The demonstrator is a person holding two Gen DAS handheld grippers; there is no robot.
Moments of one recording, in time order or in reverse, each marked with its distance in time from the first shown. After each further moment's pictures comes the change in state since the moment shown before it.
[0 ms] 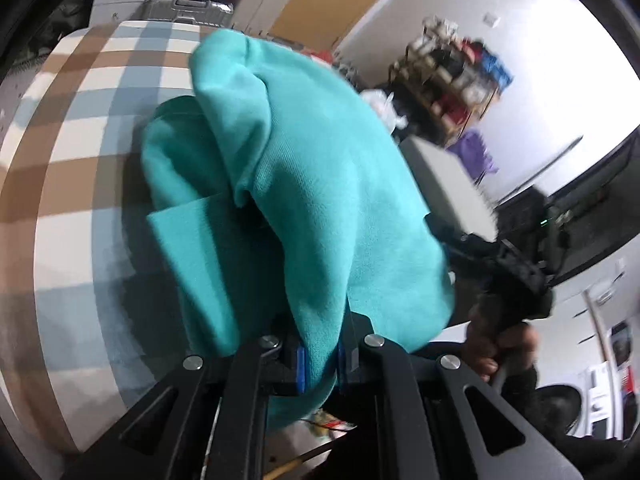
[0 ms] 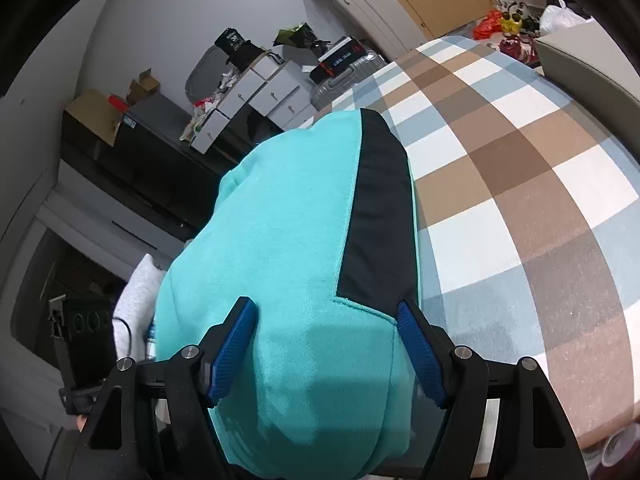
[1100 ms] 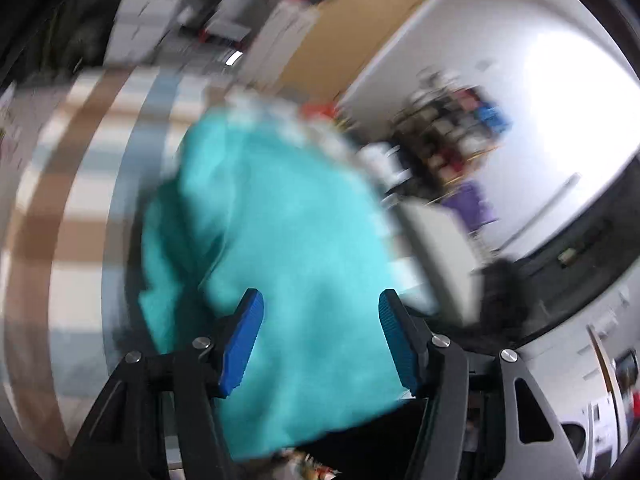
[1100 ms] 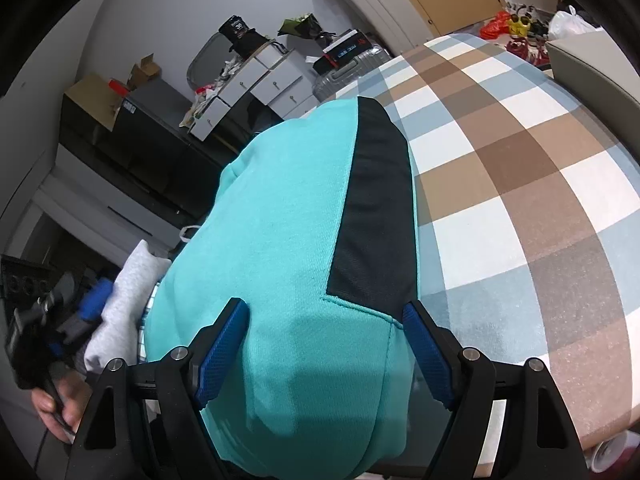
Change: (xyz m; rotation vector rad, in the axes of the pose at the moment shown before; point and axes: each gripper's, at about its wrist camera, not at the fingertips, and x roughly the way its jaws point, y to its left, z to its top) left arm 0.023 0.005 0.013 -0.051 -0.146 0.080; right arm 0.005 0.006 -0.003 -0.043 0.031 -0.022
